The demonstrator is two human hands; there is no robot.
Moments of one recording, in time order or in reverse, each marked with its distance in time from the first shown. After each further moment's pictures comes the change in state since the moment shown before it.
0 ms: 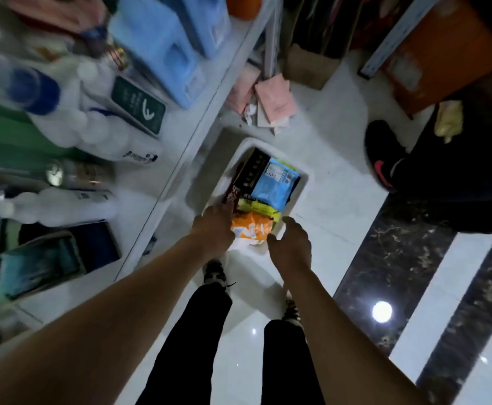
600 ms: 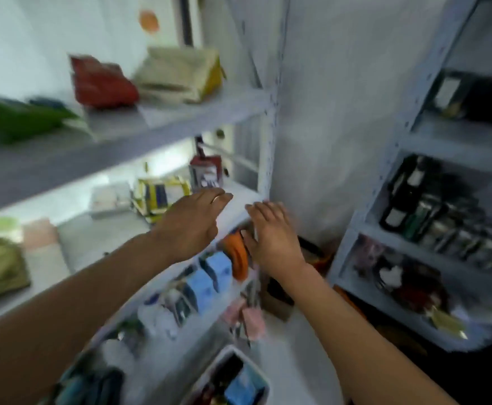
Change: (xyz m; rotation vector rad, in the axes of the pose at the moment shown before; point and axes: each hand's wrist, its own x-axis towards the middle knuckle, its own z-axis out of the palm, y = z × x) left_hand -0.399 0.135 -0.451 0.372 1.138 0.459; right_hand -0.292 -0.284 -0.418 -0.394 0.802 -1.322
